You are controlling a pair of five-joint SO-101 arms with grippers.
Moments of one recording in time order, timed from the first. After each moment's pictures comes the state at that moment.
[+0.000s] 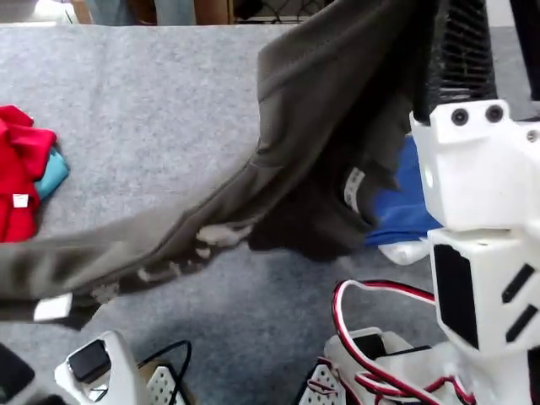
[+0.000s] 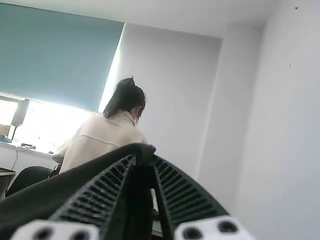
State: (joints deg) left arm -40.5 -55.5 -52.3 97.1 9.2; right arm -12.0 -23.3 -61.7 60.3 14.5
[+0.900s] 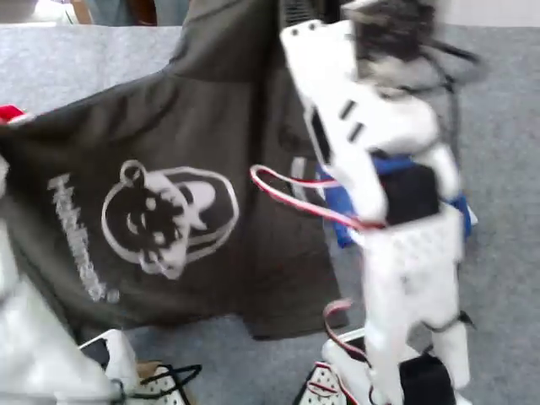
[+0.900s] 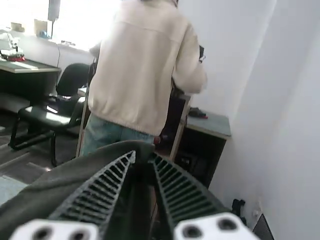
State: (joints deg) left arm -33.7 -45.4 12.3 53.4 15.6; right arm -16.7 -25.4 -1.2 28.0 14.5
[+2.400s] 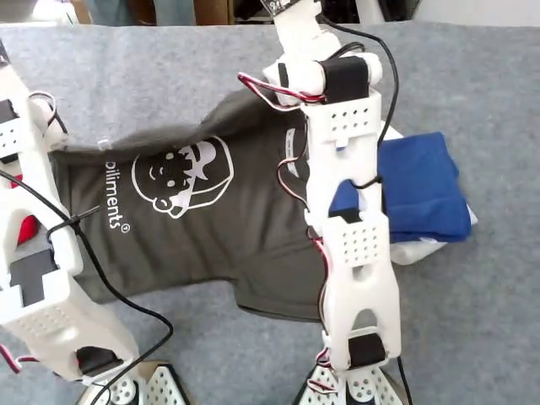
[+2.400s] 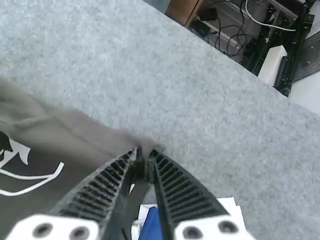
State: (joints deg) left arm -28.0 12.2 -11.2 69.1 5.3; right arm -12.7 47.7 -93.1 100.9 22.4
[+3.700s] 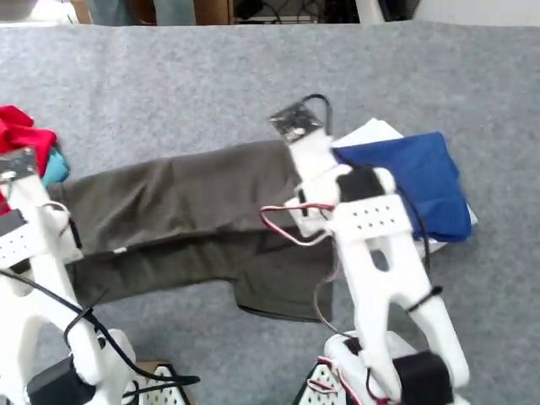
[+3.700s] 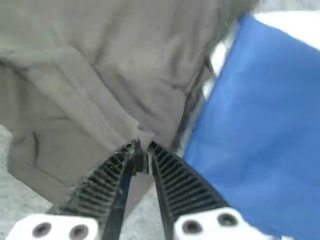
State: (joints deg) left arm -34.7 -28.9 48.4 64.5 -11.1; right arm -10.0 -27.1 36.8 70.7 19.5
